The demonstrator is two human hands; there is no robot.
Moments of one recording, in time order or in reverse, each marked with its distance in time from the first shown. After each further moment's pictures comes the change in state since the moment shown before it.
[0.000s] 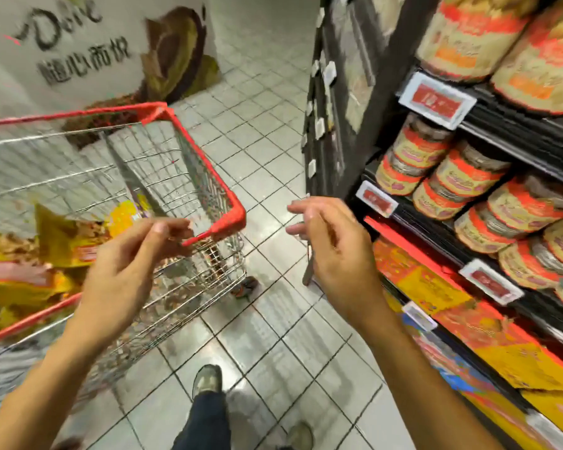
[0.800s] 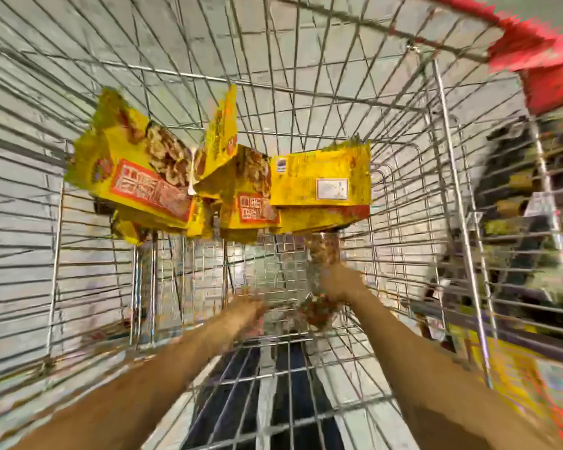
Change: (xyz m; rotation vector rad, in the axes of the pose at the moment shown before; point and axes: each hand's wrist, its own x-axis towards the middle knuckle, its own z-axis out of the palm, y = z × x) left_hand 0.046 -0.396 -0.170 -0.317 -0.080 -1.425; right_hand 0.107 0.227 0.455 -1.082 -1.193 0.708
